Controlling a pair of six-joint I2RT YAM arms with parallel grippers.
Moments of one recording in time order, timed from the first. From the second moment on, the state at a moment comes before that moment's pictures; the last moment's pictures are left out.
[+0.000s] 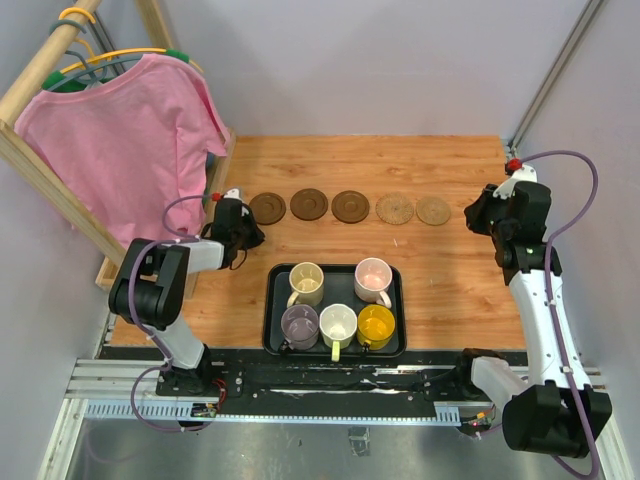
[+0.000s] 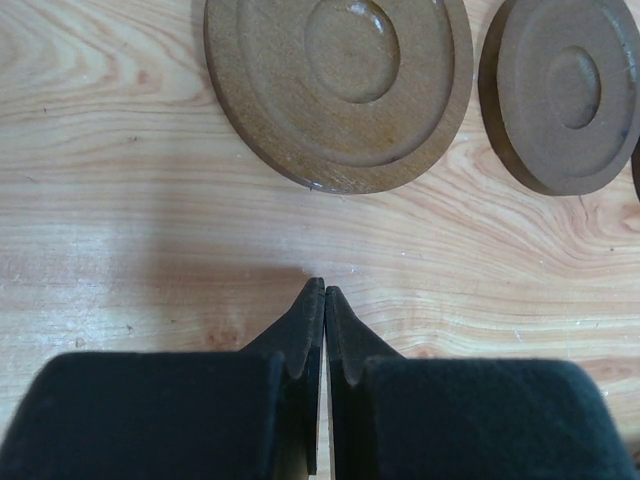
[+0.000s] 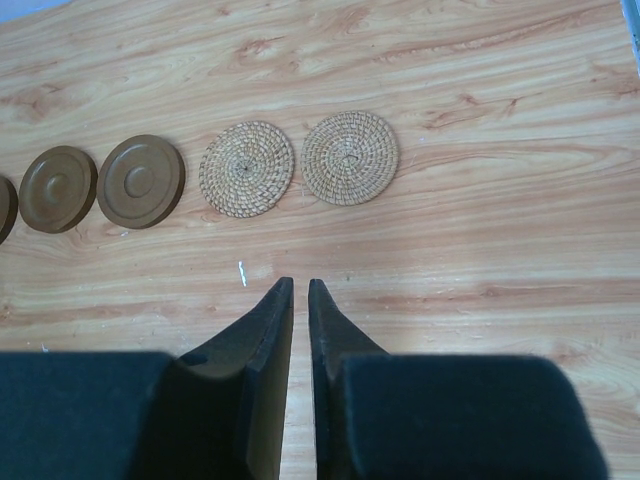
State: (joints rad) left arm -0.20 1.67 0.70 0.31 0.02 -0.50; right arm -0.10 0.99 0.91 -0.37 -0.16 0.20
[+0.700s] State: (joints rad) left arm -0.20 1.75 0.76 0.35 -0.01 -0.50; right arm -0.10 1.01 0.91 -0.37 -0.16 0.18
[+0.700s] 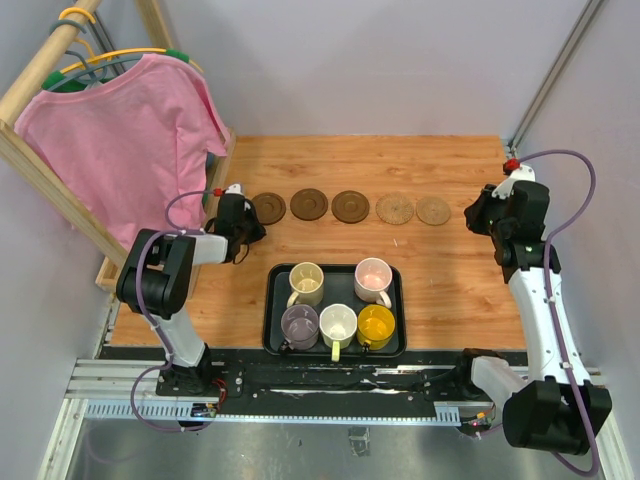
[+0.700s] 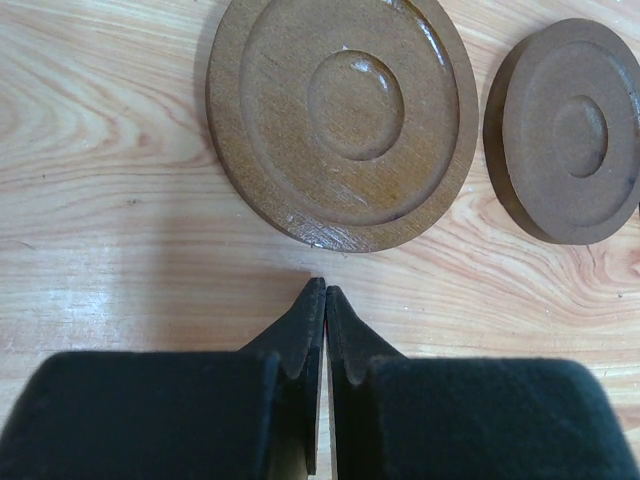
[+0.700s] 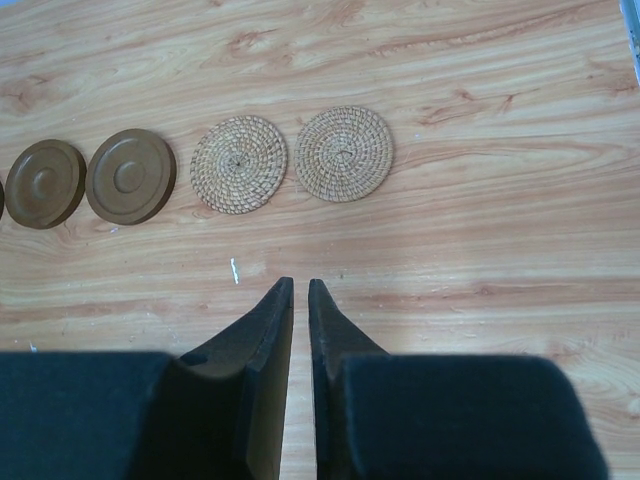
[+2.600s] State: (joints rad) left arm -0.18 1.24 0.68 0.24 0.07 -0.49; right arm -0.37 1.10 0.75 -0.11 -0.61 0.57
